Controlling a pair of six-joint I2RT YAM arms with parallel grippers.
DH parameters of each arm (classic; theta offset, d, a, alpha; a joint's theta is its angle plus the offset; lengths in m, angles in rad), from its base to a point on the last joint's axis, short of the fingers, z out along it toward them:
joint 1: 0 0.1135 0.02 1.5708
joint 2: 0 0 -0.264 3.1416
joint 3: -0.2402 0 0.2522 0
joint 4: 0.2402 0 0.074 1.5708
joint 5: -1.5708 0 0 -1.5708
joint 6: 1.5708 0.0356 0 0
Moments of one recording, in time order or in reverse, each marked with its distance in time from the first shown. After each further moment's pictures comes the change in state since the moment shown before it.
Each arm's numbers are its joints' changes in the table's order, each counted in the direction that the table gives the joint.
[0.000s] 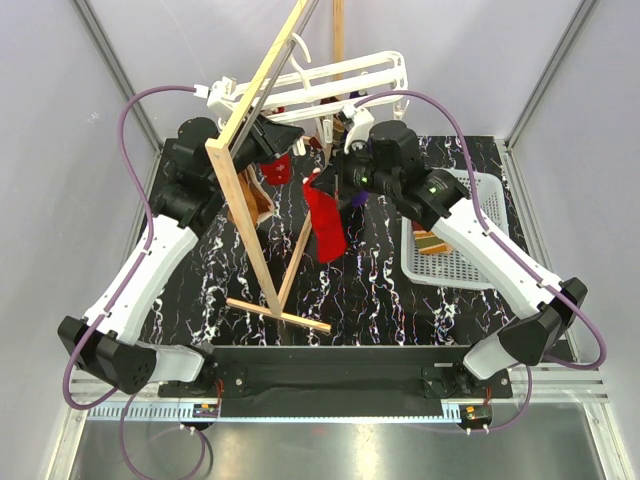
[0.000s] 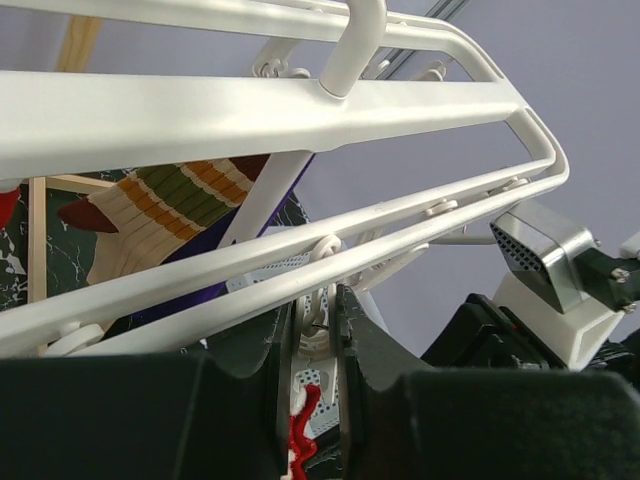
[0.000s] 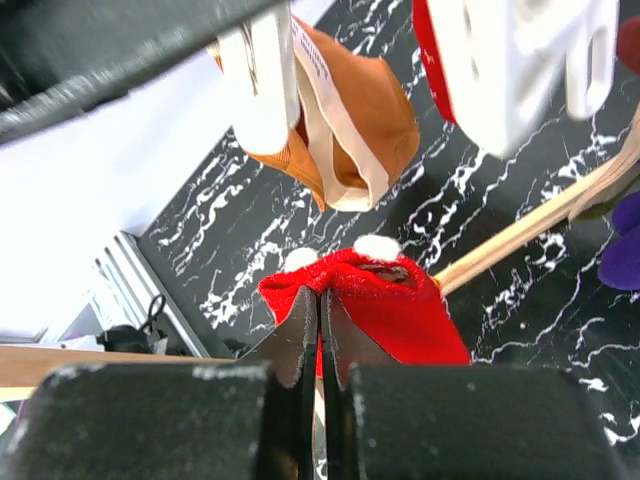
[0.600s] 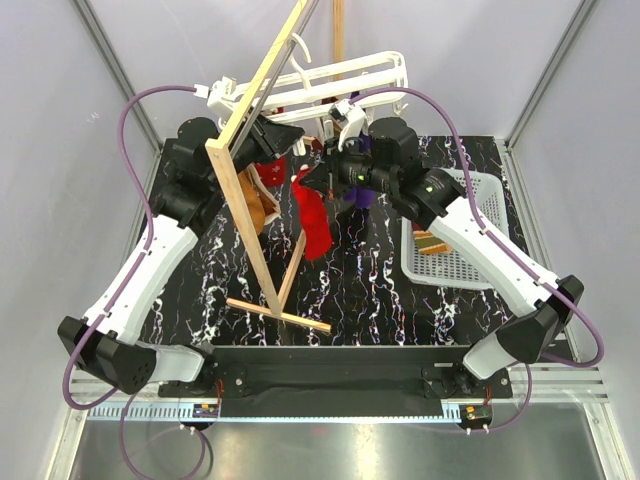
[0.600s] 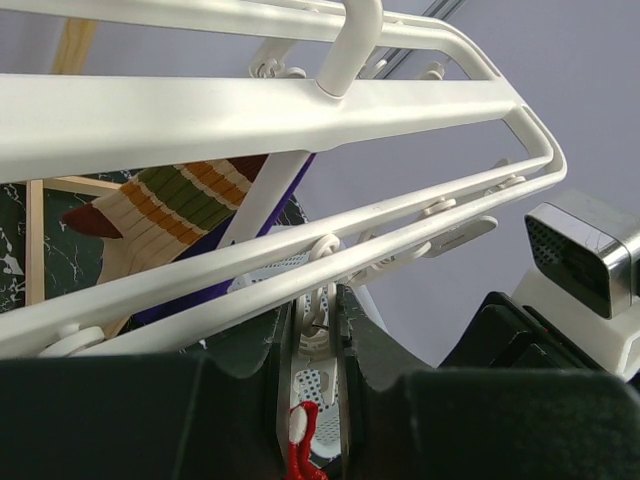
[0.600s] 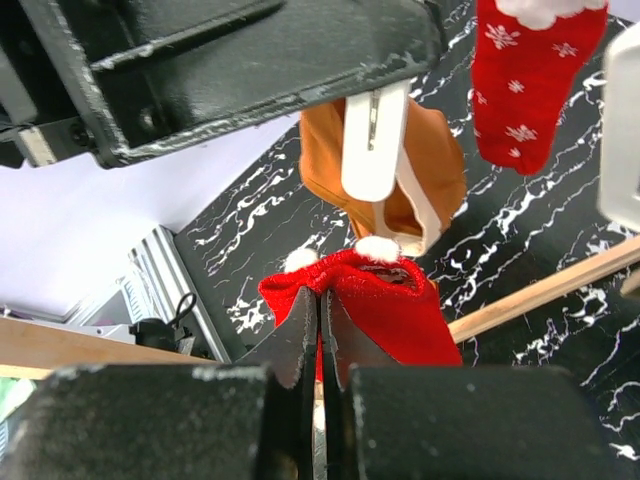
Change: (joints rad) left arm 0.001 0.000 0.000 0.000 -0.006 -0.001; right arm 0.010 -0.017 -0.021 -0.088 0.105 -0.017
